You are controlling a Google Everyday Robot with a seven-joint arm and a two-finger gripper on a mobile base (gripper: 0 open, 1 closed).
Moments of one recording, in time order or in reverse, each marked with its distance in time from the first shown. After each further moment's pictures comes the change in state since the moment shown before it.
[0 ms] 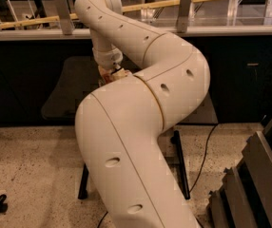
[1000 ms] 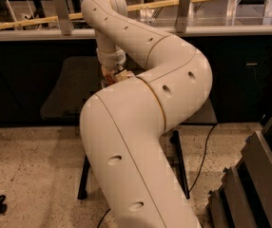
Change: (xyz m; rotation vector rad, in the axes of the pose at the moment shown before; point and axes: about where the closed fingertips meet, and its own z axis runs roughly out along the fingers) arm 0.009 -0.003 0.009 0.023 -0.022 0.020
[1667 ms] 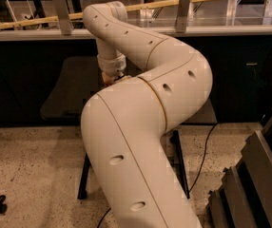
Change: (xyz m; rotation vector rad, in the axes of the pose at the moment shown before) arm -0.006 0.006 0.022 -0.027 -0.024 0.002
